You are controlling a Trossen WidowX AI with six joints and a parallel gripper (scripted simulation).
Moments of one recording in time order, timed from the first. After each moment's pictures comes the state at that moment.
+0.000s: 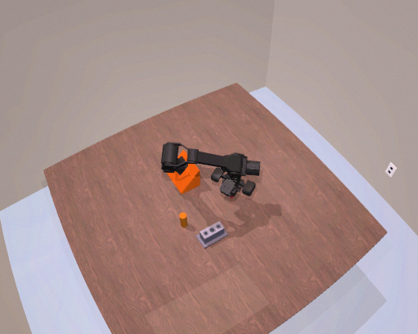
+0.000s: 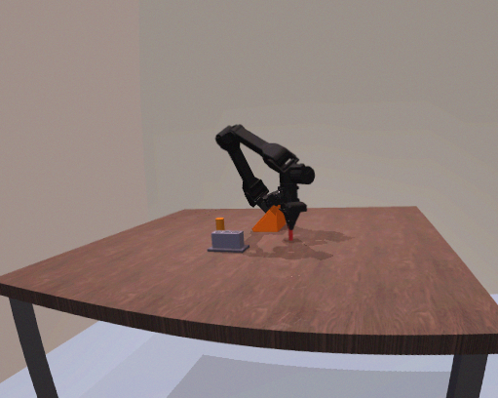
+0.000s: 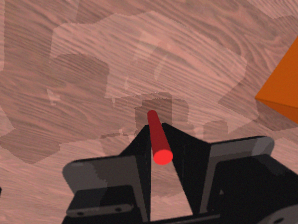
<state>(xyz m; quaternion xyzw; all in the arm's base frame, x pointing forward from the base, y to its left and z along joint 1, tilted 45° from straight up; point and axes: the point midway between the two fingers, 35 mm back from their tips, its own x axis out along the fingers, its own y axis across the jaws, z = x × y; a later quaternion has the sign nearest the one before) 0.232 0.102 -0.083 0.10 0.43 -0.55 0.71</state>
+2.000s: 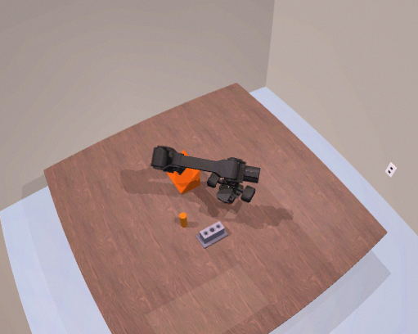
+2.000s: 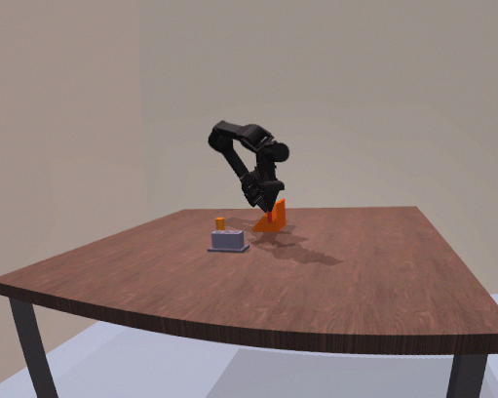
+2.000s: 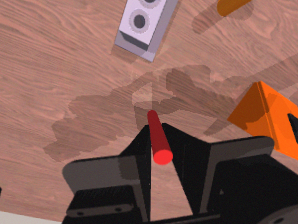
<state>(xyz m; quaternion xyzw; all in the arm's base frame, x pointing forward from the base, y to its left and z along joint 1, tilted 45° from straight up) 0.290 0.117 0.009 0.10 0.43 -0.54 0.71</state>
